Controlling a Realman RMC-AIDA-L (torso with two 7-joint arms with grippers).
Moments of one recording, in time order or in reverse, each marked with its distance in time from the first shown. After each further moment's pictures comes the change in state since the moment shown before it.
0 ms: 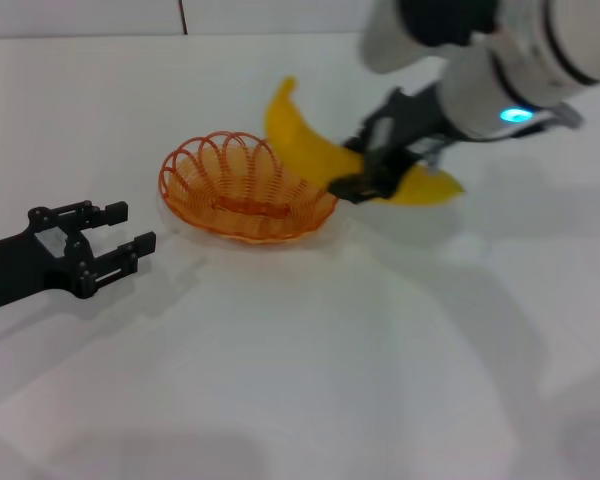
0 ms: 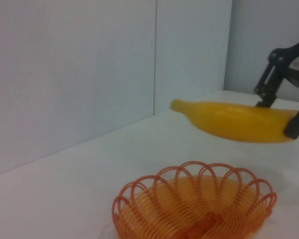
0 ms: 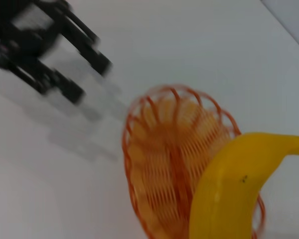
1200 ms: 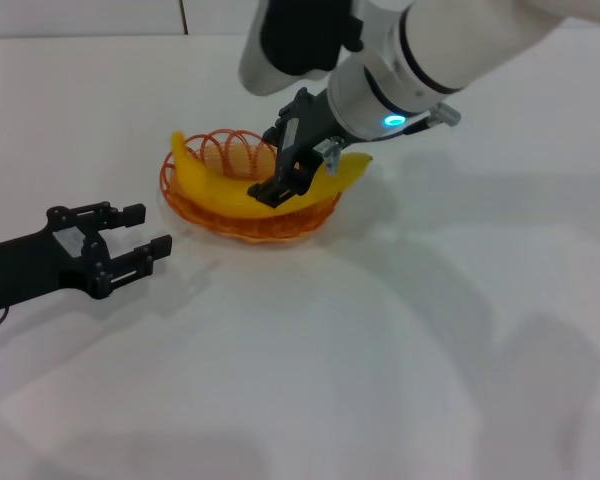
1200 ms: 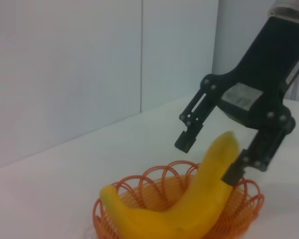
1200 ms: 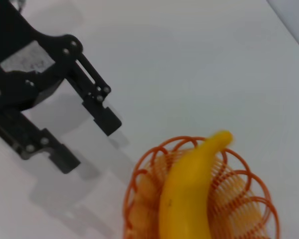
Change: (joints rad) left arm -0.034 0.001 0.003 -0.026 0.028 -0.002 -0.003; right arm 0.204 0.001 -0.177 0.364 0.133 0.321 -0.049
